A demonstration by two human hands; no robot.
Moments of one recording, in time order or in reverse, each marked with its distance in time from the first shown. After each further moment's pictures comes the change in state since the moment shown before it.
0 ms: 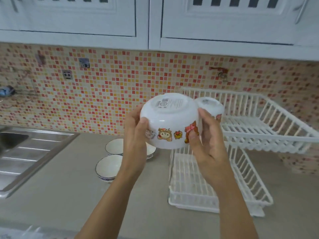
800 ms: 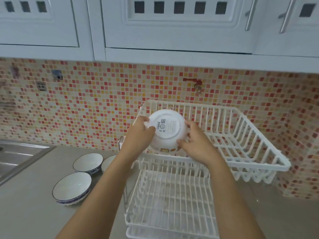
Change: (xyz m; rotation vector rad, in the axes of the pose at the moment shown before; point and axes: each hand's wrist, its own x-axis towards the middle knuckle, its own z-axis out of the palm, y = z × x) left_hand 0.078 -0.046 0.182 0.606 -0.109 -0.351; right_hand 0.121 0.096 -0.162 -0.463 -0.288 0.378
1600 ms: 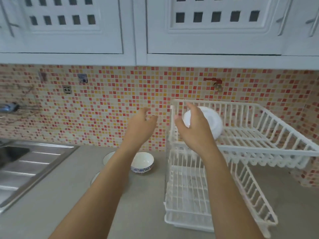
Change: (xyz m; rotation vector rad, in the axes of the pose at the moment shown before) left_hand -0.025 -0.016 -0.121 0.116 0.077 0.135; right_hand -0.032 -0.121 0.083 0.020 0.300 -0.167
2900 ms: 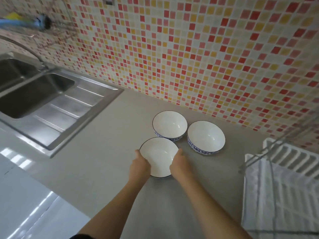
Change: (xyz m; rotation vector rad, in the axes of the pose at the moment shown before) left_hand 0.065 -0.434 0.002 0.310 -0.079 -0.923; right_hand -0.006 0.150 0.447 -0.518 -0.866 0.478
